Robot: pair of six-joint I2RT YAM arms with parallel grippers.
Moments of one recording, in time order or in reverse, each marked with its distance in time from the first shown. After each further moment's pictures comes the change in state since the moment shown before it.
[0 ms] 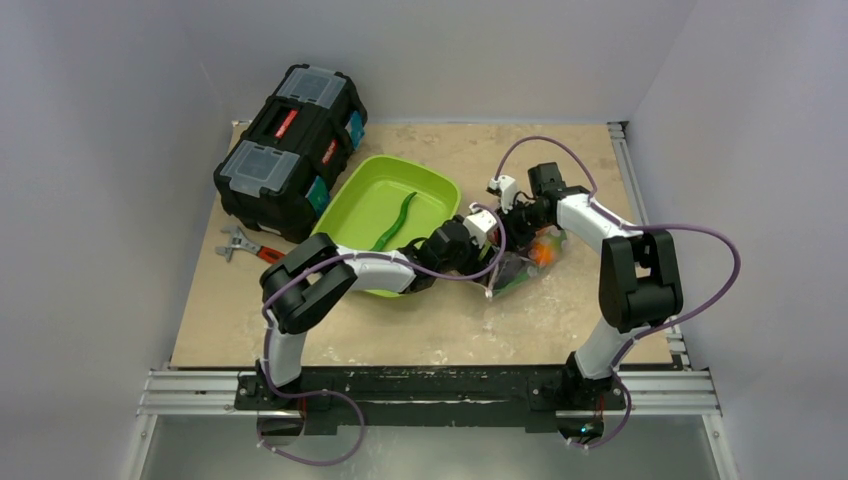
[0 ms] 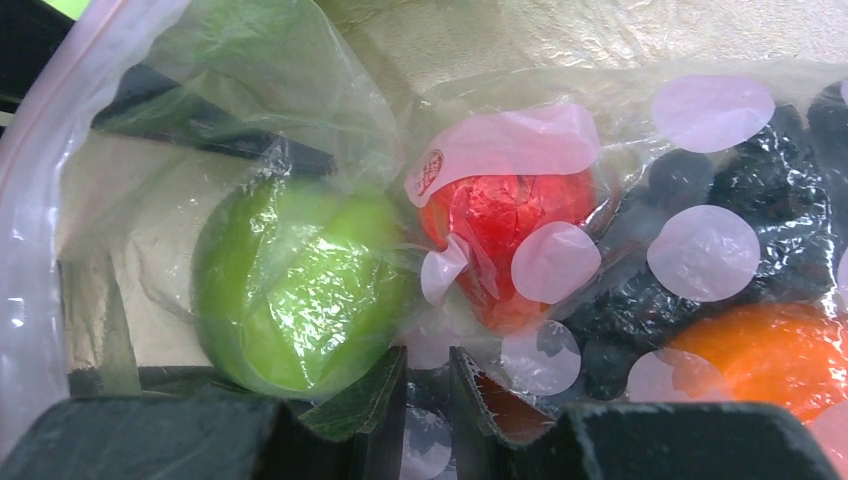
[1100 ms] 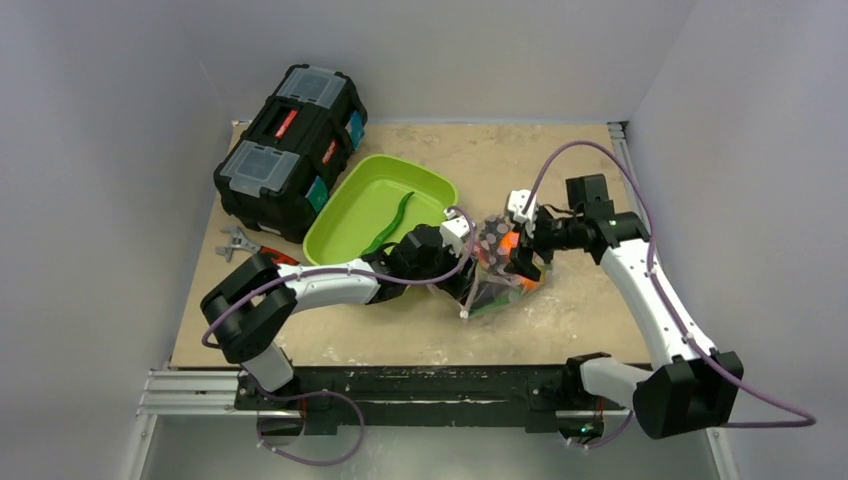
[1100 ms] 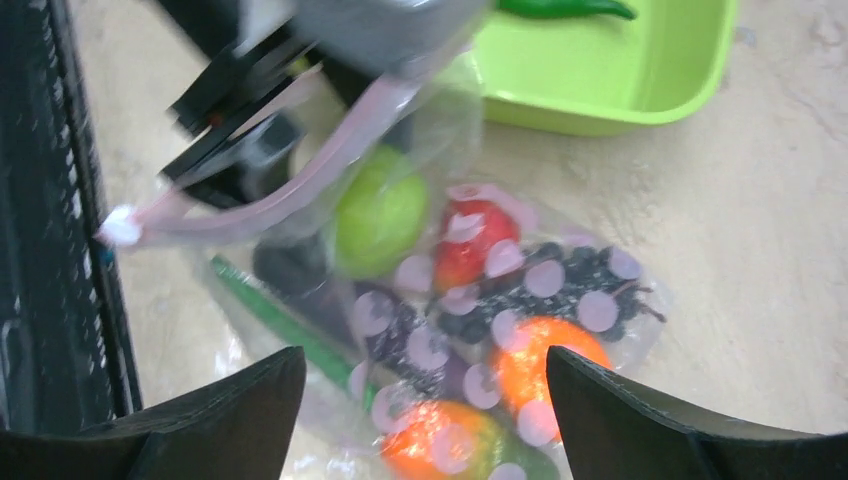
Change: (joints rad) left arm 0.004 -0.319 -0.189 -0.184 0.158 -0.129; right arm -0.012 -0.512 -0.048 -0.241 -0.207 -0.359
